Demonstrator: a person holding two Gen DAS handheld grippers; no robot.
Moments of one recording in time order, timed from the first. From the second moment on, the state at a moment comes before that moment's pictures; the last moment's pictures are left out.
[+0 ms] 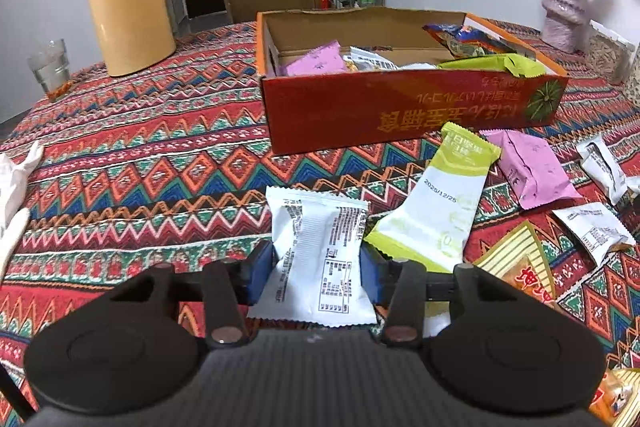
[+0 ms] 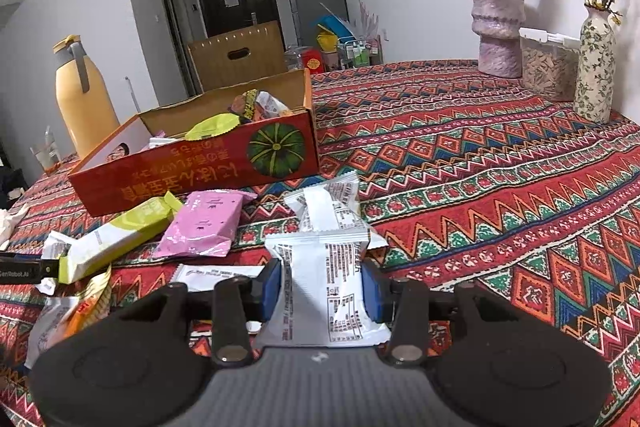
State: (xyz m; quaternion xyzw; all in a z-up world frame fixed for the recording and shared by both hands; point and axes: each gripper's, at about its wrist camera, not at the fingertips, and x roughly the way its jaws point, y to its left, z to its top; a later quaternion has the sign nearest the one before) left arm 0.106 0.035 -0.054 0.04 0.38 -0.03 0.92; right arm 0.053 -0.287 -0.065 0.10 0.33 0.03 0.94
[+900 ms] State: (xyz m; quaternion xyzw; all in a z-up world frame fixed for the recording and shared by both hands) left arm 0.093 0.031 0.032 0.00 0.26 -0.01 0.96; right arm 0.081 -0.245 -0.008 0.05 0.25 0.10 0.96
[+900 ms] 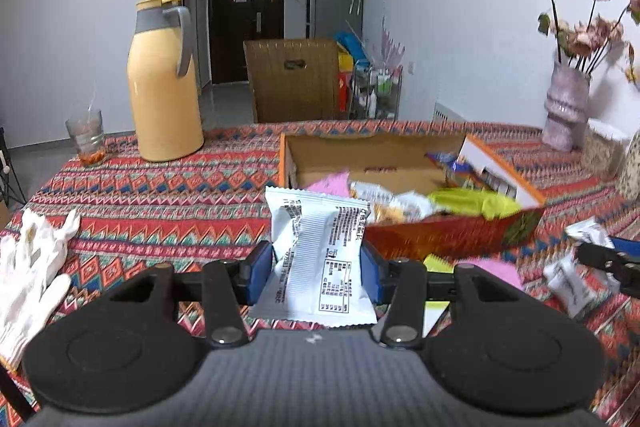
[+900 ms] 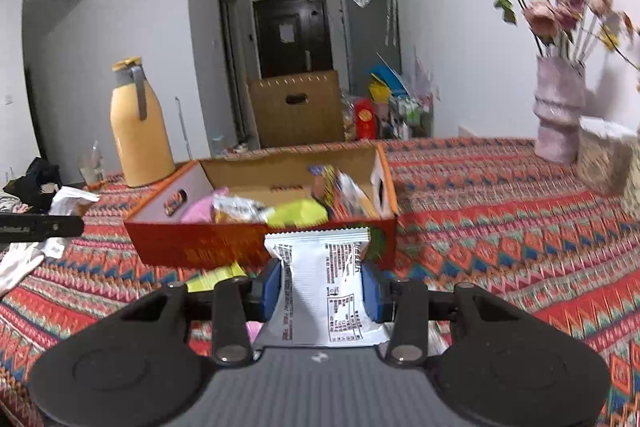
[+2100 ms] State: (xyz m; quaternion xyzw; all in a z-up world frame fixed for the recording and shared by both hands) left arm 0.224 0.002 0.011 -0.07 0.26 0.01 0.96; right arm 0.229 -0.198 -0.024 0.04 0.22 0.11 0.97
